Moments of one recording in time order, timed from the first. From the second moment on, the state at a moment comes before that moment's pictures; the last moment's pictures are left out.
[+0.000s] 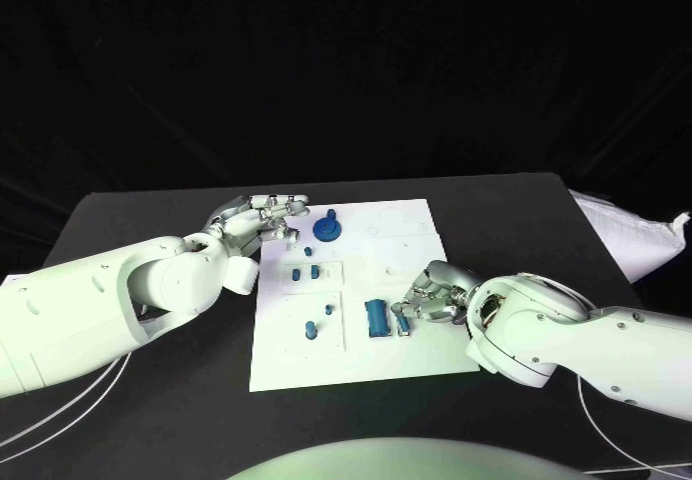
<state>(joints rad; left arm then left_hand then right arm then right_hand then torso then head) 1.13 -0.87 -0.02 1.53 0.09 -0.19 0.27 1.38 -0.11 0.40 -0.01 0.12 1.06 0.17 0.12 0.07 1.13 0.10 0.22 0.09 1.20 0.02 1.03 0.48 0.18 1.18 0.12 0.50 1.05 1.03 -0.96 -0.05 1.88 -1.21 -0.37 -0.60 1.28 0.00 0.15 0.22 0.35 1.17 0.06 0.15 0.28 1.40 -0.02 1.01 1.18 1.47 -0.07 1.38 1.30 0.07 1.42 0.04 1.44 1.31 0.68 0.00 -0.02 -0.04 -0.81</state>
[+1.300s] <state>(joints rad) 1.13 -0.86 -0.02 1.53 0.08 -0.19 0.26 1.38 -0.11 0.40 -0.01 0.12 1.06 0.17 0.12 0.07 1.12 0.10 0.22 0.09 1.20 0.02 1.03 0.48 0.18 1.18 0.12 0.50 1.05 1.03 -0.95 -0.06 1.87 -1.38 -0.25 -0.61 1.24 0.01 0.13 0.24 0.33 1.18 0.05 0.17 0.30 1.42 -0.02 1.04 1.21 1.46 -0.08 1.39 1.31 0.07 1.43 0.03 1.44 1.31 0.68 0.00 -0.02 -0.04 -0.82</state>
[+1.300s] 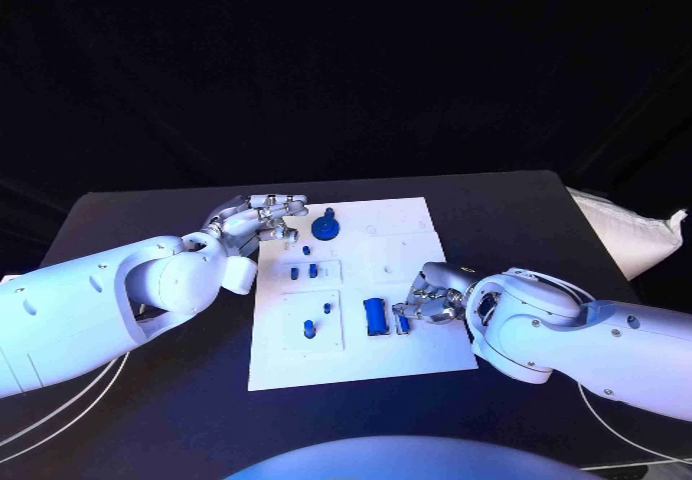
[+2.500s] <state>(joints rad) 1.13 -0.86 -0.02 1.53 0.08 -0.18 0.26 1.38 -0.11 0.40 -0.01 0.12 1.06 0.17 0.12 0.07 1.12 0.10 0.22 0.09 1.20 0.02 1.03 0.48 0.18 1.18 0.12 0.50 1.05 1.03 -1.00 -0.06 1.90 -1.40 -0.25 -0.60 1.19 -0.03 -0.04 0.25 0.16 1.18 0.05 0.17 0.32 1.42 -0.02 1.03 1.22 1.46 -0.08 1.38 1.30 0.07 1.43 0.03 1.45 1.31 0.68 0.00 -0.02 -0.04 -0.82</state>
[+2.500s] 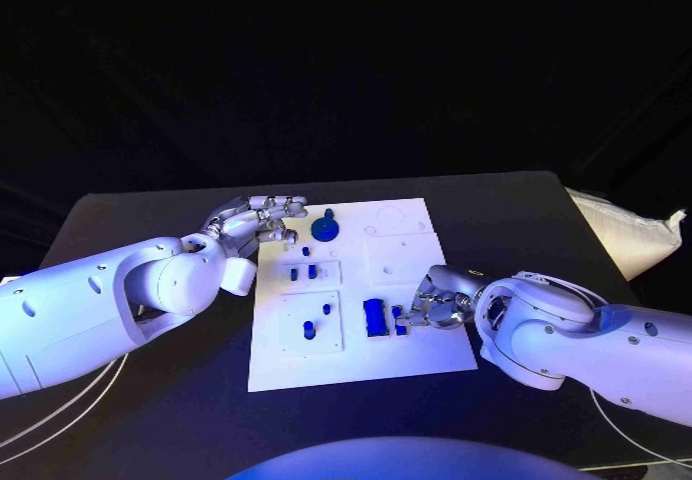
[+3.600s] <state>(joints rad) 1.13 -0.86 -0.02 1.53 0.07 -0.18 0.26 1.38 -0.11 0.40 -0.01 0.12 1.05 0.18 0.12 0.07 1.12 0.10 0.22 0.09 1.20 0.02 1.03 0.48 0.18 1.18 0.12 0.50 1.05 1.03 -1.00 -0.06 1.88 -1.40 -0.20 -0.56 1.27 -0.01 -0.09 0.21 0.16 1.18 0.06 0.17 0.32 1.42 -0.02 1.02 1.22 1.46 -0.08 1.38 1.30 0.07 1.43 0.03 1.44 1.31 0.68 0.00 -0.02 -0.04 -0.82</state>
